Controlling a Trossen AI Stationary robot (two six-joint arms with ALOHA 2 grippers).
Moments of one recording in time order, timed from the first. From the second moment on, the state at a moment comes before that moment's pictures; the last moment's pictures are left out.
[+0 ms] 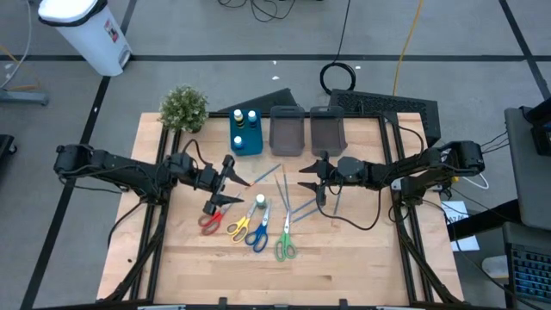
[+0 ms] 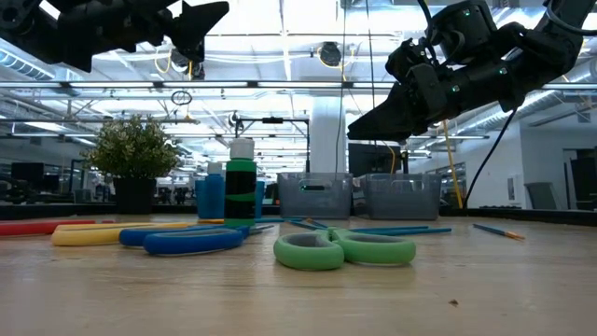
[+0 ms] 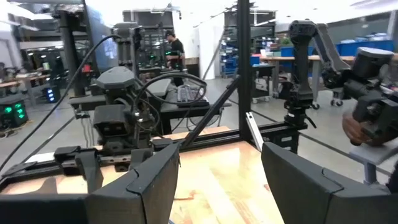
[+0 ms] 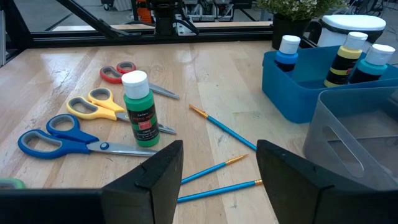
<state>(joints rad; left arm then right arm) 0.01 1.06 0.37 0.82 0.34 0.03 -0.08 1.41 0.44 0.70 0.03 0.01</state>
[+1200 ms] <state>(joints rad) -0.13 1.47 1.21 -0.60 -0.04 -0.13 -0.08 1.41 0.44 0.71 0.03 0.02</state>
